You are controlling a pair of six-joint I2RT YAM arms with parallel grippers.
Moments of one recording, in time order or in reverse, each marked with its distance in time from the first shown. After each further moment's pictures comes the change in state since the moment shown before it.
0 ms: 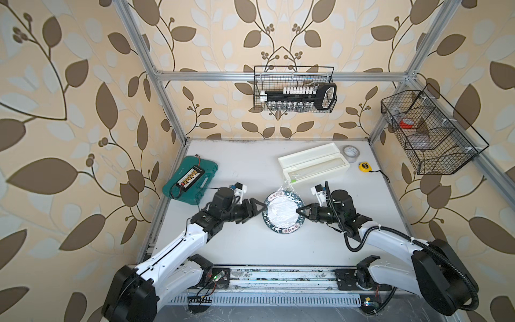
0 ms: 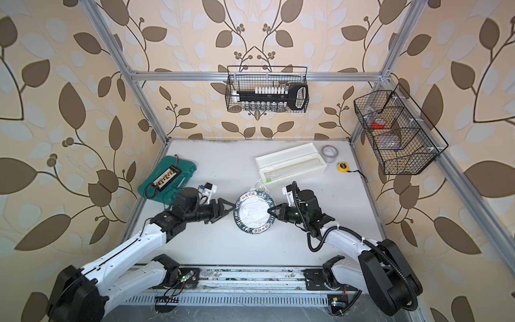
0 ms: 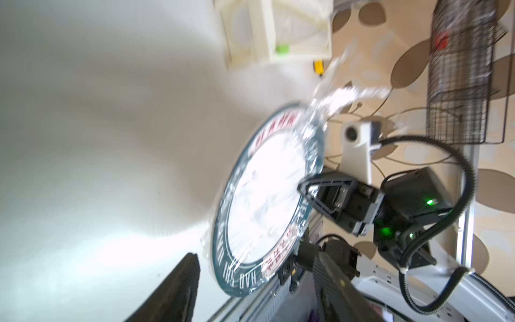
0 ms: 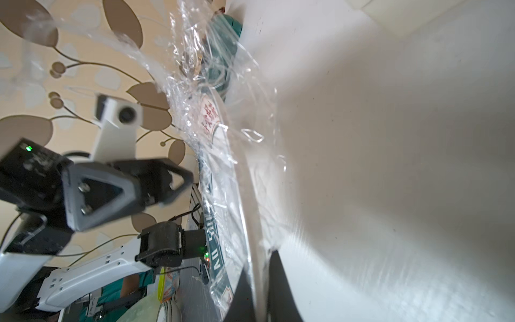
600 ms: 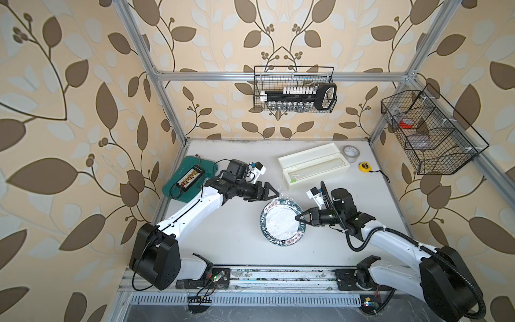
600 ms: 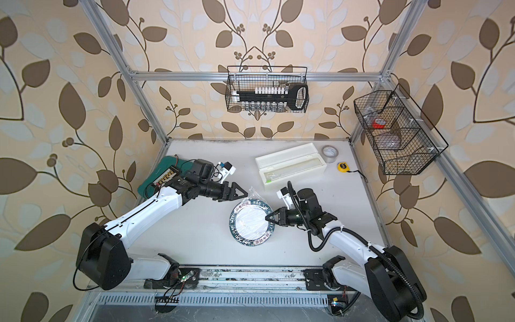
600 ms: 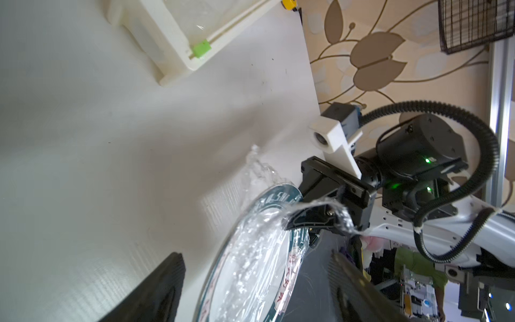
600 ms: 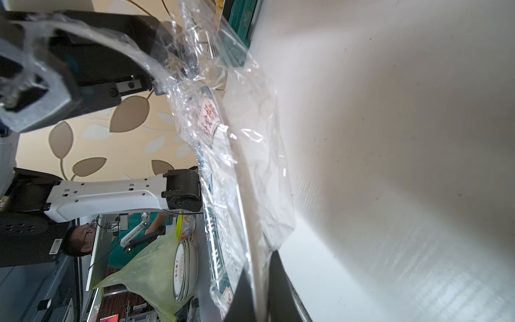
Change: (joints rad) left arm -0.068 0.417 0.457 -0.282 0.199 0.444; right arm 0.007 -0.048 0.058 -0.191 -0.176 -0.100
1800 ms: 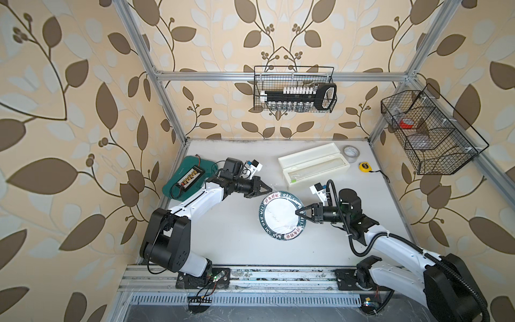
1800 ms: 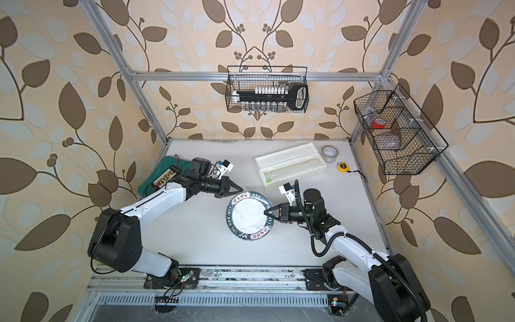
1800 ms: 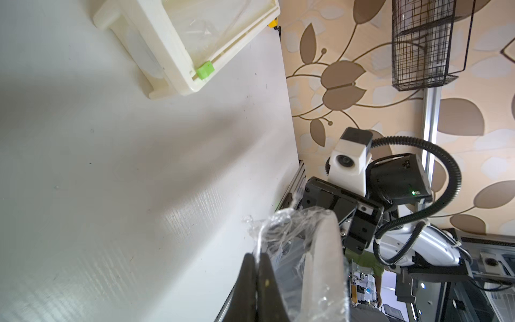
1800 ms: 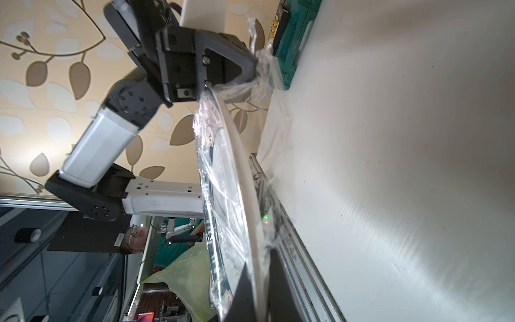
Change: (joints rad) left arm 0.119 0.125 -0.112 0.308 0.238 -0.173; right arm -0.018 -0.067 -0.061 0.307 -0.076 0.289
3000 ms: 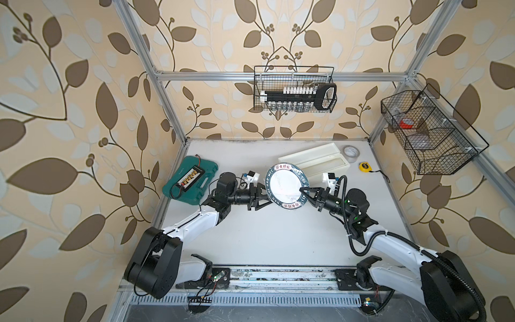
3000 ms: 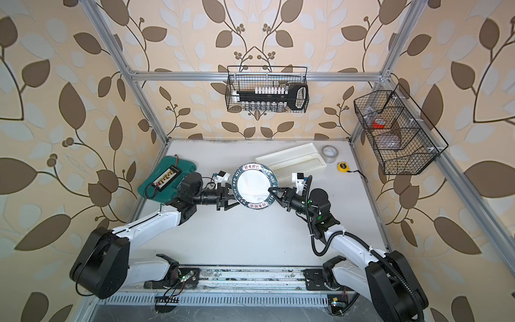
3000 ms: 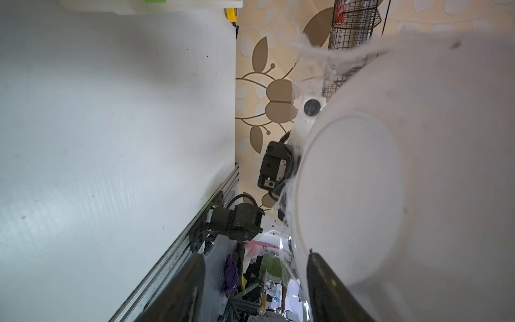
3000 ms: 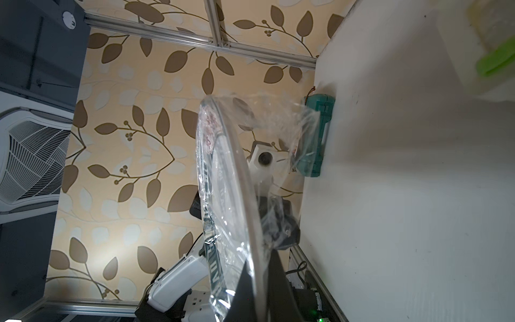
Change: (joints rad) left arm -0.014 -0.229 -0.308 0.485 0.044 -0.639; right arm -0.023 0.025 -0.009 0.335 0.315 0.396
